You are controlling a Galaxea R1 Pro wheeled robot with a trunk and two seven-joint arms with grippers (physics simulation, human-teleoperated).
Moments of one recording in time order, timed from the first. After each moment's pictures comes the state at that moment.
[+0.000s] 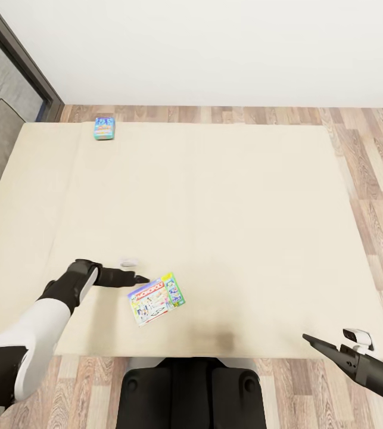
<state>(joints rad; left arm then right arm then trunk) -1.01 0.13 0.01 -0.51 -0.10 0.72 -0.73 -0.12 -0.27 -0.54 -1.40 -0.28 0.81 1.54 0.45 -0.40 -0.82</state>
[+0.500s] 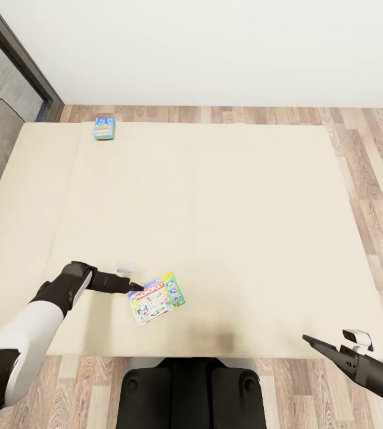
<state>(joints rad) -1.00 0.17 -0.03 -0.51 -0.18 0.72 -0.83 -0.12 -0.27 -0.54 -1.39 -0.28 0.81 1.54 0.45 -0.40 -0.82</state>
